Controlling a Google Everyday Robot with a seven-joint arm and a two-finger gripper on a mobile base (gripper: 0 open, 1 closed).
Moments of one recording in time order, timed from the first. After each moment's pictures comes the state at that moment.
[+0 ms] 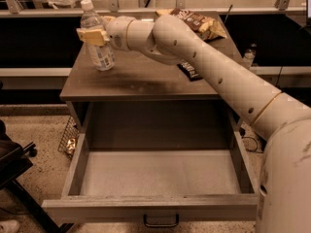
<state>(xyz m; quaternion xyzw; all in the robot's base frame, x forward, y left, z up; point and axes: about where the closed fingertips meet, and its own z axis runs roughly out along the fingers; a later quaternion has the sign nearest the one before) 0.735 0.182 0.954 -0.40 0.59 0.36 0.60</state>
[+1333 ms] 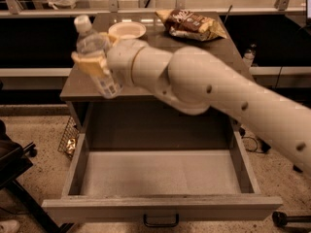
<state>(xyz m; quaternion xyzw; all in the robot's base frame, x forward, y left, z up) 0.570 0.146 0.981 -0.40 0.59 0.28 0.64</state>
